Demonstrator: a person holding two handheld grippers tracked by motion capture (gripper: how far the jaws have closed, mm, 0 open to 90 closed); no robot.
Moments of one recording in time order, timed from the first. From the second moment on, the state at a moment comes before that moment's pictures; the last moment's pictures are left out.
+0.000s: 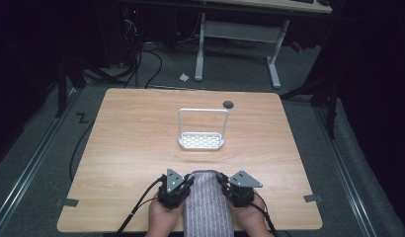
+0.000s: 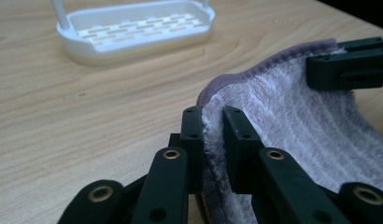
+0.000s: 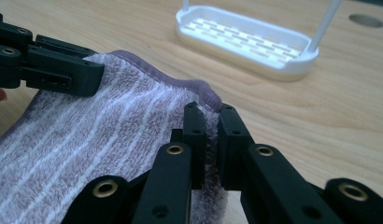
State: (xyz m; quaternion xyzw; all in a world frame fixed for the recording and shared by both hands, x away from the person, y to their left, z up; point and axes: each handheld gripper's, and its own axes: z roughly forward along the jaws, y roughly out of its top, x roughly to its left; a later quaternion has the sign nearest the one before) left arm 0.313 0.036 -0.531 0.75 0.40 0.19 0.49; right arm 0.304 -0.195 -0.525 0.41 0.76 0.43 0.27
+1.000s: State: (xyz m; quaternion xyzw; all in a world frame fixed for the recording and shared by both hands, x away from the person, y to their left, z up) left arm 0.334 0.042 -0.443 0.69 0.37 0.27 0.56; right arm 0.327 -0.197 -0.443 0.37 0.68 0.53 0.35
